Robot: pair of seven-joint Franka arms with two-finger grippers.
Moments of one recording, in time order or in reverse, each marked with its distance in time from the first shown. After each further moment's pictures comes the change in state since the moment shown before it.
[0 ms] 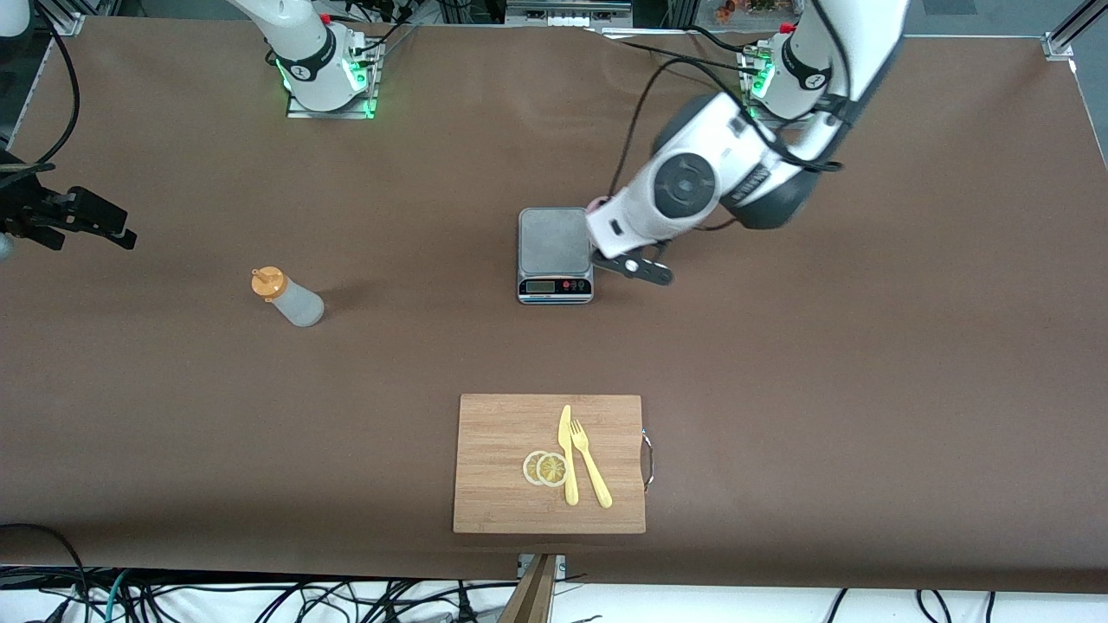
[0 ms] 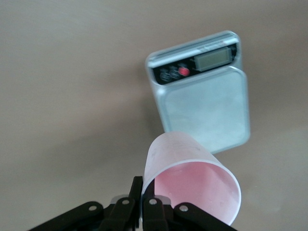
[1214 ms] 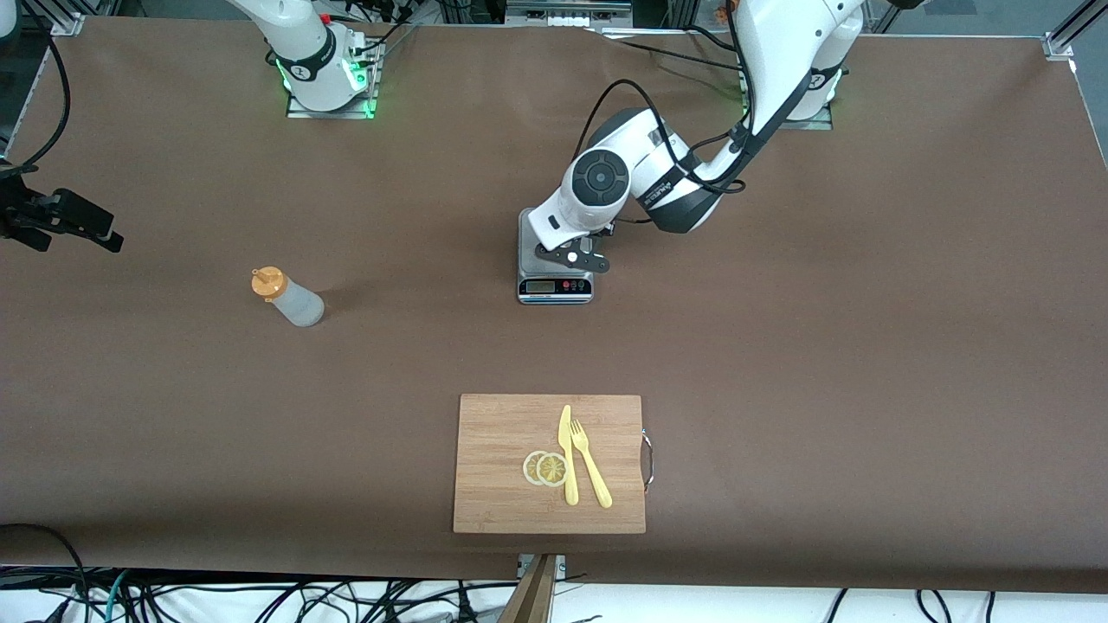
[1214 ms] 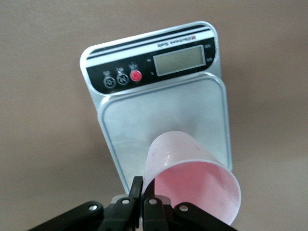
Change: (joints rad) left arm -0.123 0.148 0.007 -0.013 0.102 0.212 -0.189; right arm -0.011 0.000 -0.008 0.000 -0.002 0.021 -0.002
